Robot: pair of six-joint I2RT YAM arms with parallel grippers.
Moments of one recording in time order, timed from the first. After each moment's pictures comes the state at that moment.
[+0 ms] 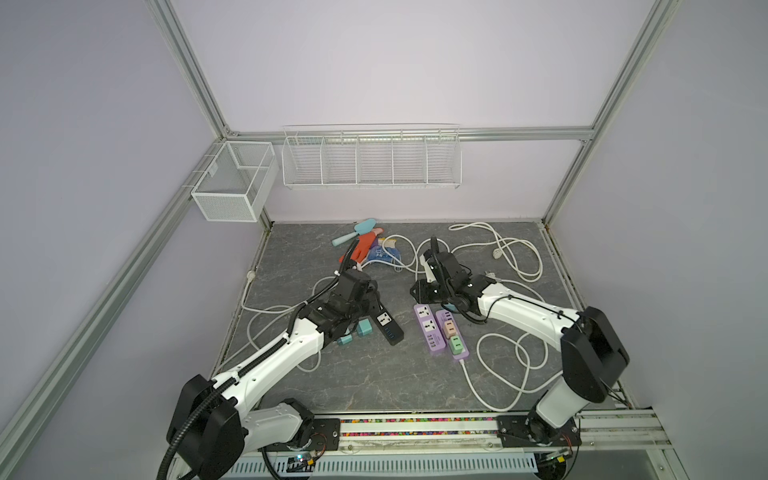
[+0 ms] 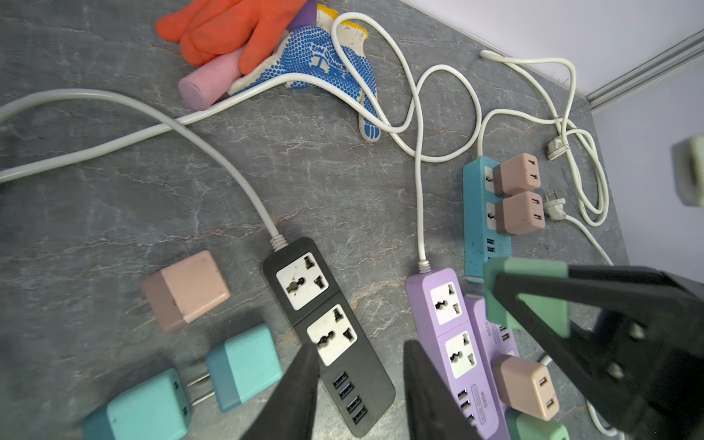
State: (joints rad) left arm -0.66 1.20 0.86 -0.39 -0.13 -0.70; right arm 0.72 1.69 1.20 -0.32 -0.10 0.58
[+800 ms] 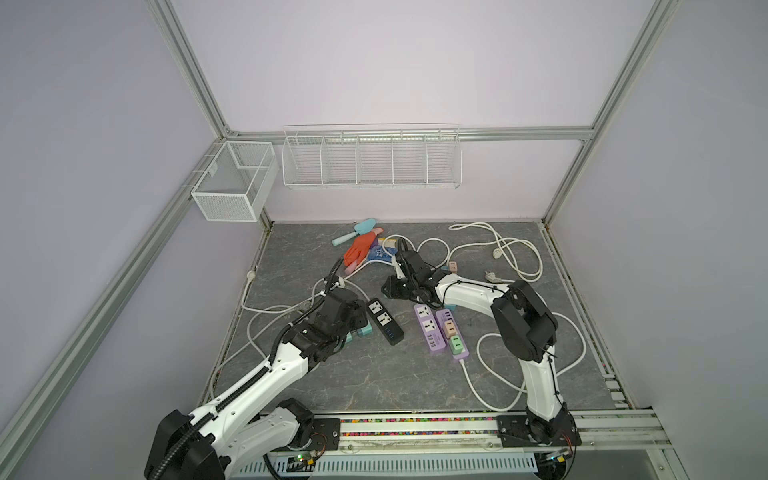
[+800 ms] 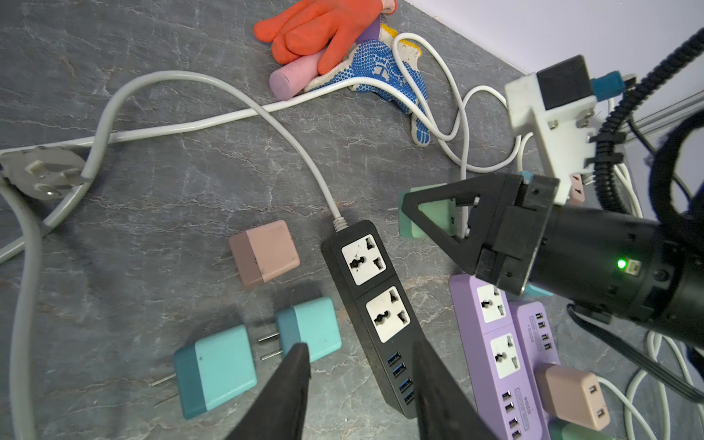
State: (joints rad) left arm -0.65 1.02 0.68 -0.39 -0.23 -0.76; right arm 0.75 2.10 1.48 -0.17 -0.20 0.68
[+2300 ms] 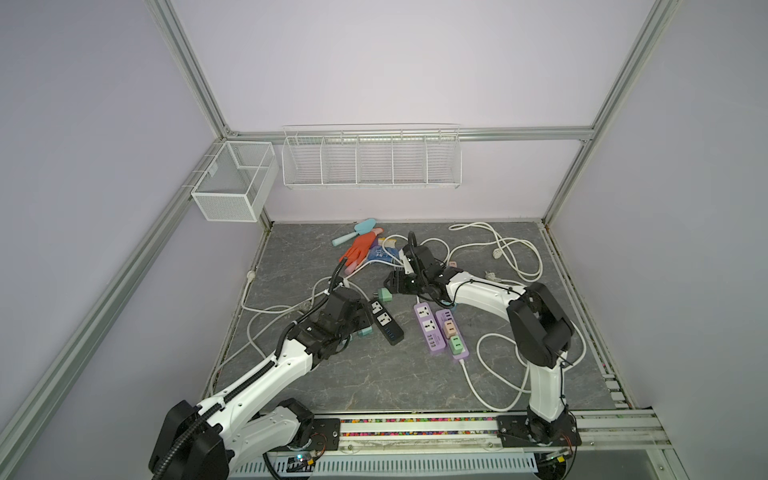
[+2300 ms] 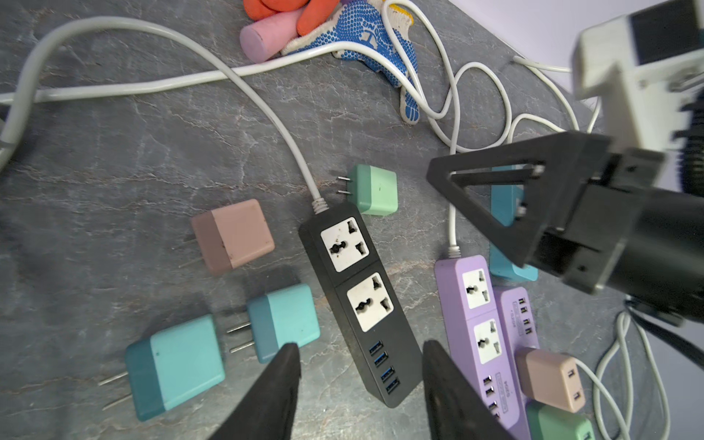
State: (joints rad) left arm -0.65 1.07 0.69 -0.36 -0.14 -0.80; right arm 0.71 1.96 1.39 -0.19 -0.18 0.63
